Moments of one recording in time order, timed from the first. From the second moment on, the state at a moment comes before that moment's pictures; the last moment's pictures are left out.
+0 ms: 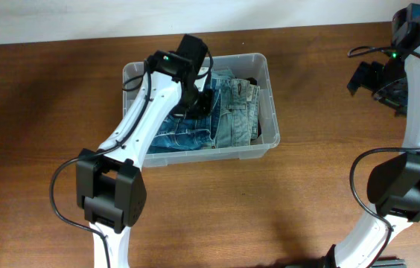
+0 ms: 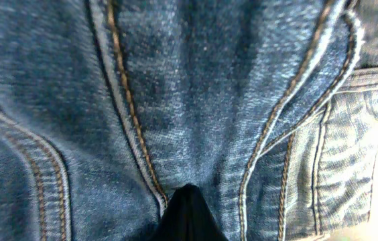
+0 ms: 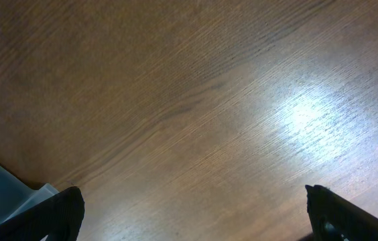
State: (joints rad) left arm -0.45 2.15 2.00 -1.22 0.18 -0.23; right arm -0.29 2.02 2.13 -1.59 0.09 0.37
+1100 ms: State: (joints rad) left arm -0.45 2.26 2.15 -0.96 0.01 -0.22; right arm -0.29 2.02 2.13 -1.59 0.09 0.37
